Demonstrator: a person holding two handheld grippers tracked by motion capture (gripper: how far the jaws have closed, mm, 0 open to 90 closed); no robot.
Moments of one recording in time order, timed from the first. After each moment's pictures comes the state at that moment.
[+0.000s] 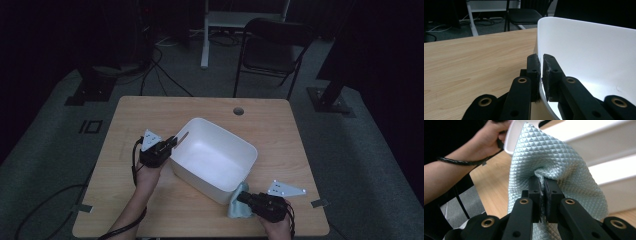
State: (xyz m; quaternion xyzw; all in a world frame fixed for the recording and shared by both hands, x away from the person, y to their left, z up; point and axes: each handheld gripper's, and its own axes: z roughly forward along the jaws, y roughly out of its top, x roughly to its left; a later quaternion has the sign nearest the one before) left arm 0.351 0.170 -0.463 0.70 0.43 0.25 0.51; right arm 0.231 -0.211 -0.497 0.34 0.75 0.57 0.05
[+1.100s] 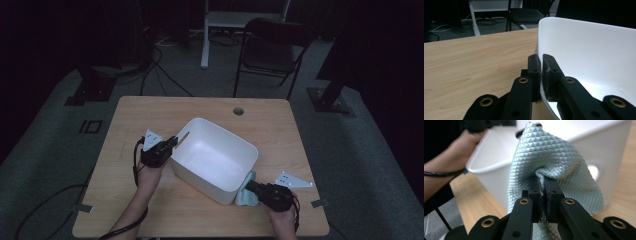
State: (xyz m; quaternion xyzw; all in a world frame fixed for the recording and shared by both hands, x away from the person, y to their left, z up) left arm 0.351 0.166 -0.463 0.70 0.43 0.25 0.51; right arm 0.253 -0.231 -0.494 0.37 0.73 0.57 0.08
